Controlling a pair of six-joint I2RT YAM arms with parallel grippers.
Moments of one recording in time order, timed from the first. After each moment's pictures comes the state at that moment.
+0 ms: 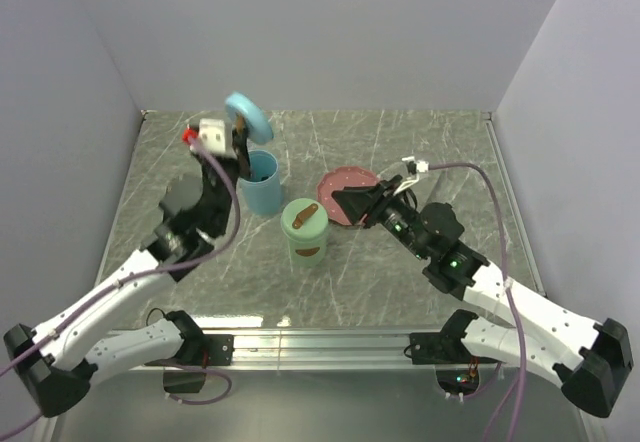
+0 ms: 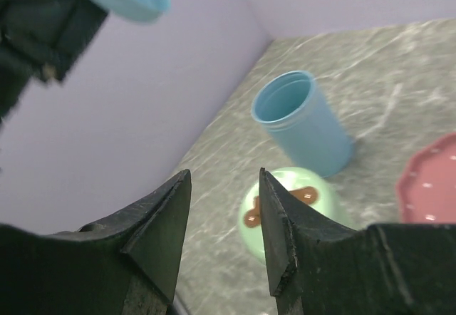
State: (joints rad) left arm -0.78 0.91 0.89 0.31 -0.59 0.08; right arm 0.80 0.89 0.66 0.34 0.04 0.63
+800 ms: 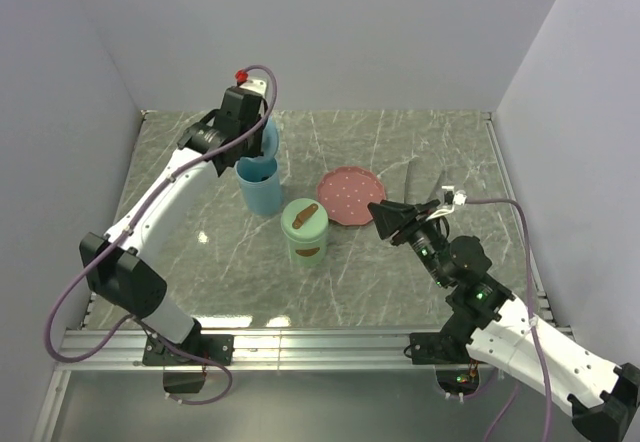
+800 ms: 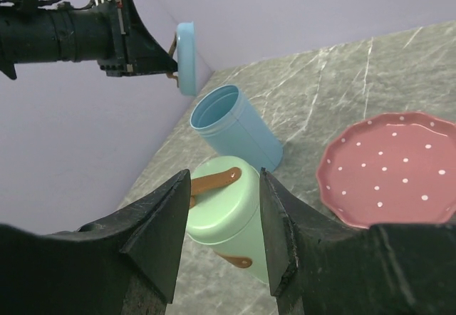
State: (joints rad) left arm -0.47 1.55 1.59 -0.71 -0.34 -0.17; right arm 0.78 0.55 0.45 0.24 0.26 0.56
